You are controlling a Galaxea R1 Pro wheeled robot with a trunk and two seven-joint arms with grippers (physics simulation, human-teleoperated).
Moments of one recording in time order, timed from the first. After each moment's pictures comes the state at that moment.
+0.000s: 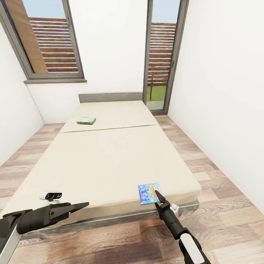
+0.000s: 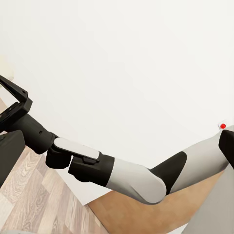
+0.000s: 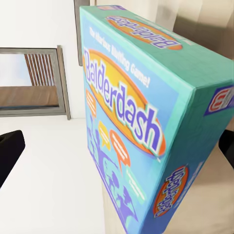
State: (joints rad) left arm -0.22 0.30 0.18 -1.47 0.46 1.03 -1.57; right arm -0.34 0.11 -0.16 -0.76 -1.08 0.32 0.63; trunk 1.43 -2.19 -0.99
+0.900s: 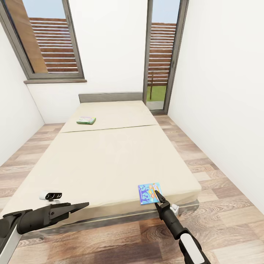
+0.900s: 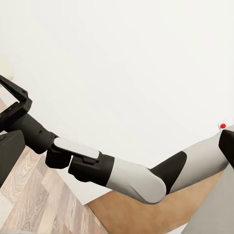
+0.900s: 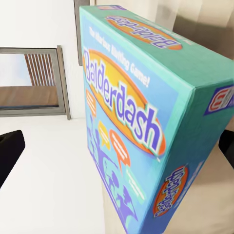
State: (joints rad) left arm -0.22 0.30 0.18 -1.47 0.46 1.03 -1.57; right arm -0.34 0.11 -0.16 -0.76 -1.08 0.32 0.63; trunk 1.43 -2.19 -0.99
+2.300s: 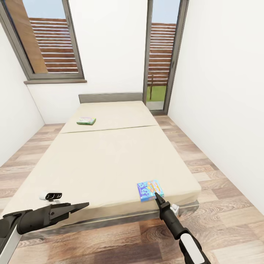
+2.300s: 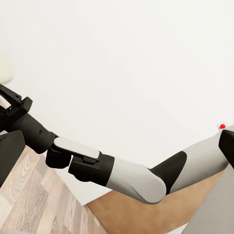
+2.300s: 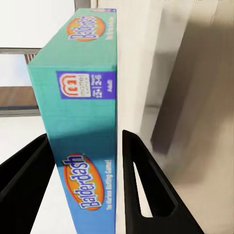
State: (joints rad) left arm -0.21 0.30 0.18 -1.46 0.46 1.03 -1.57; right arm -0.34 0.11 -0.16 -0.76 -1.08 0.32 0.63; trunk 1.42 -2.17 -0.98
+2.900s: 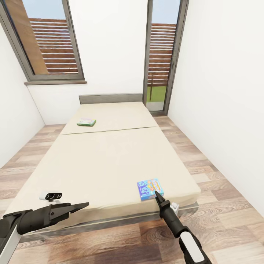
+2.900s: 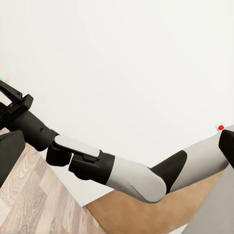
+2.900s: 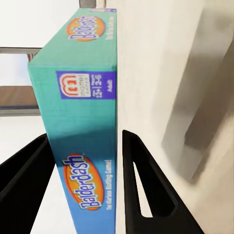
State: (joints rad) left arm -0.21 0.30 0.18 -1.46 0.46 1.03 -1.57; right arm -0.35 0.11 -0.16 -0.76 -1.08 0.32 0.63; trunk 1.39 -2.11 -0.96
